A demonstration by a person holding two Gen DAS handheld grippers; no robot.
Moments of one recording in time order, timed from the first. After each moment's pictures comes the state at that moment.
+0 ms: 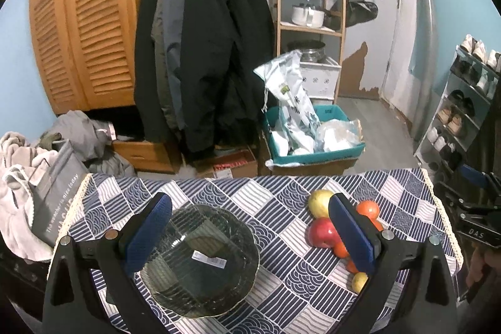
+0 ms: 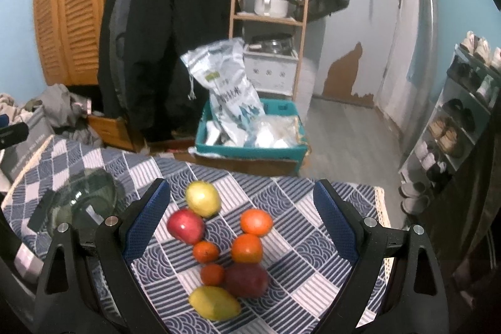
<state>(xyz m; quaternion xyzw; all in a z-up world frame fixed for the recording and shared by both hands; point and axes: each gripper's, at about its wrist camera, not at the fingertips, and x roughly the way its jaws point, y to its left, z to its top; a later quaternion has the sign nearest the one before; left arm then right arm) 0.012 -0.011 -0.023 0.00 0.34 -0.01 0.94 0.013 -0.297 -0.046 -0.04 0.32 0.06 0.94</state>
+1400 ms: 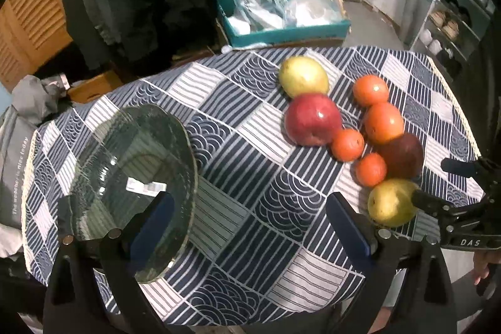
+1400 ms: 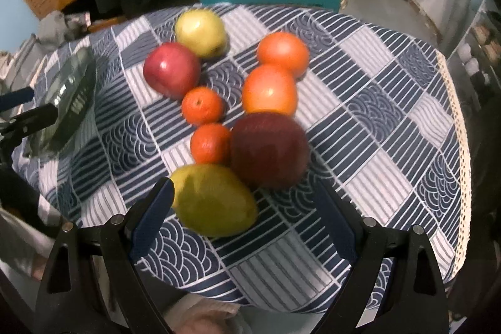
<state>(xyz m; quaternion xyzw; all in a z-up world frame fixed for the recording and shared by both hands) 0.030 -0.073 -0.186 0.07 0.52 -0.07 0.85 0.003 -0.310 -0.220 0.00 0.56 0.11 0.82</state>
